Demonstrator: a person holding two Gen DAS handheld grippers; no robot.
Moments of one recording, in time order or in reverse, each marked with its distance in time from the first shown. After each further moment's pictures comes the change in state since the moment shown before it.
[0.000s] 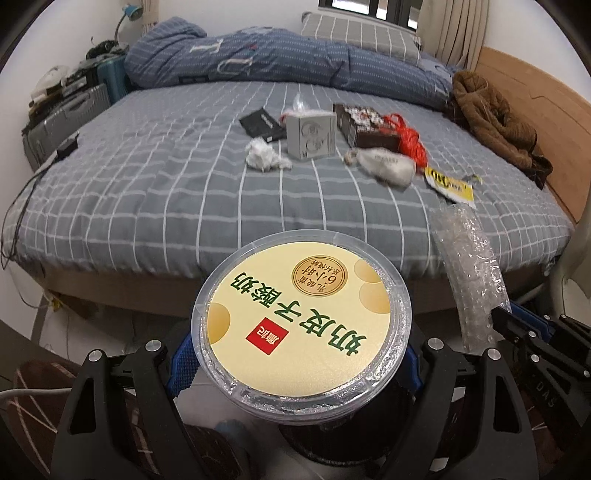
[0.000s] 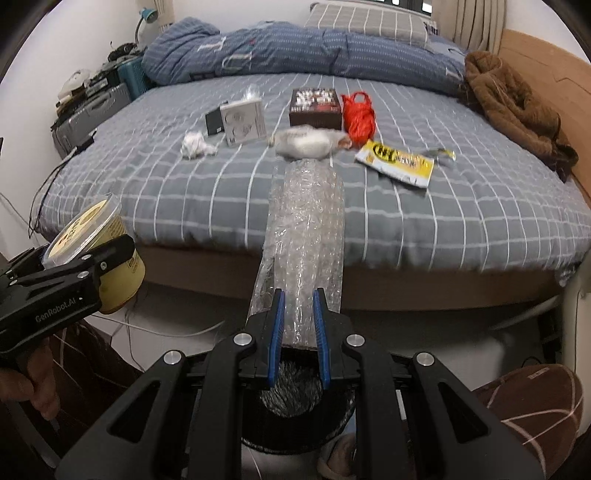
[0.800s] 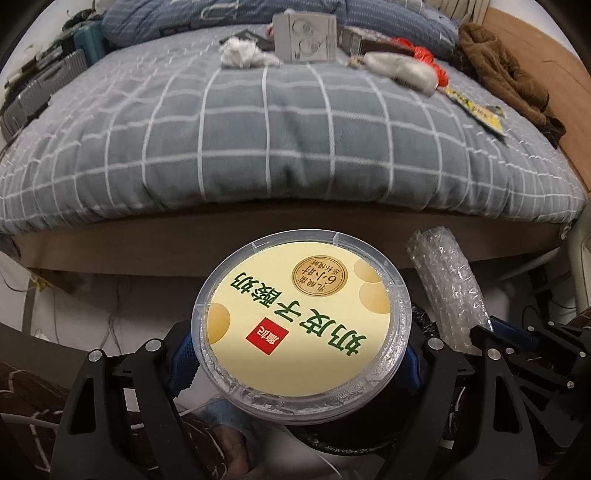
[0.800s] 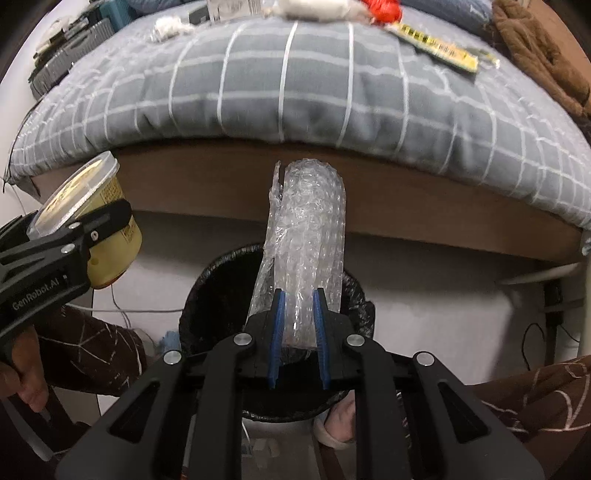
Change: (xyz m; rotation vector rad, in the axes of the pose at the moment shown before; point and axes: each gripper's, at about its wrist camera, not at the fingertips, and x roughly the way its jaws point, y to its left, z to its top) left arm 0.092 -0.001 -0.044 0.024 0.178 -0.015; right arm 0.106 0.000 -0.048 -0.030 0.292 -0.009
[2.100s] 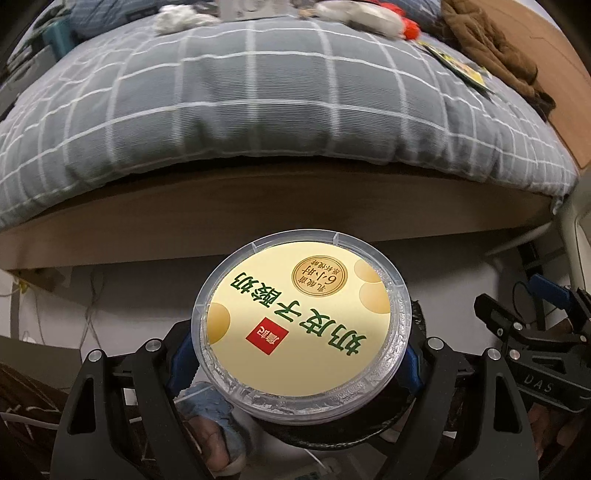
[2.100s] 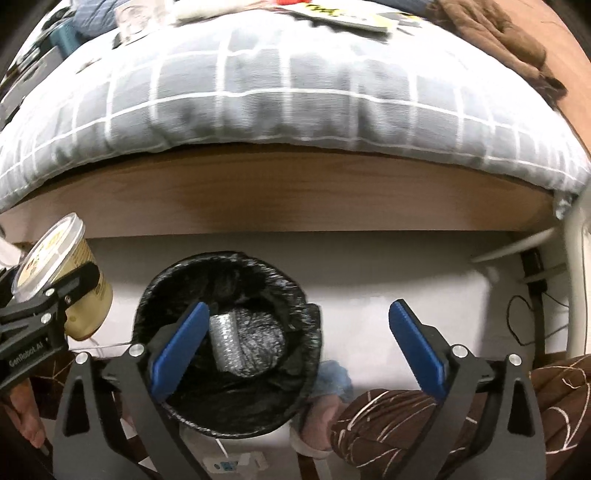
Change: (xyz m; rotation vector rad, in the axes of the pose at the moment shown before) left arm 0.029 -0.055 -0.008 0.062 0.090 -0.061; right arm 0.014 -0.071 -0.006 0.154 -0.052 -0.143
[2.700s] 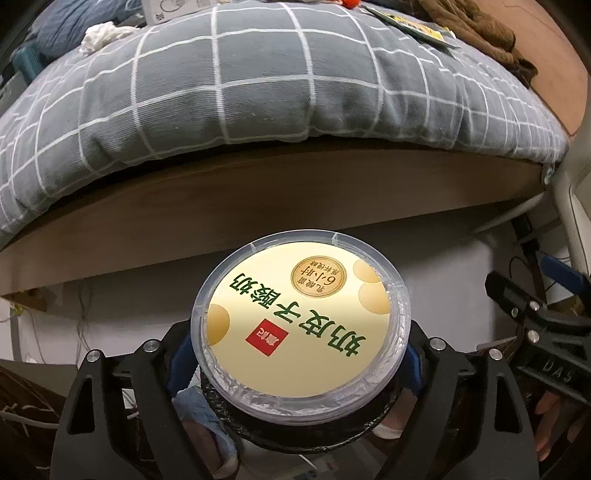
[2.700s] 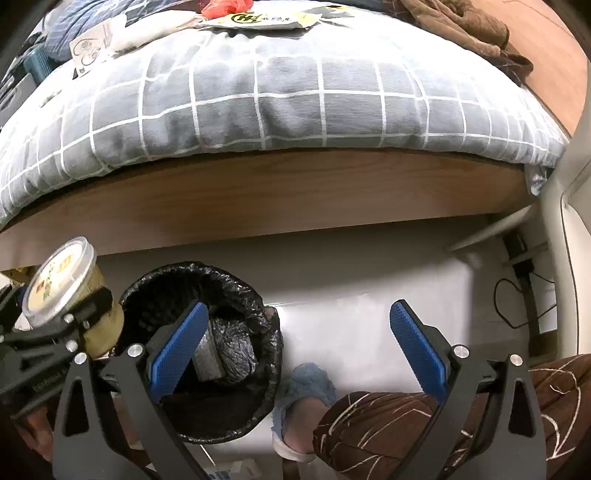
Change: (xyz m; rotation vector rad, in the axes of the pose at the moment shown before) left arm 0.019 -0.061 -0.001 0.093 0.034 -0.020; right arm -0.003 -0.042 -0.006 0.087 -0.021 -0.041
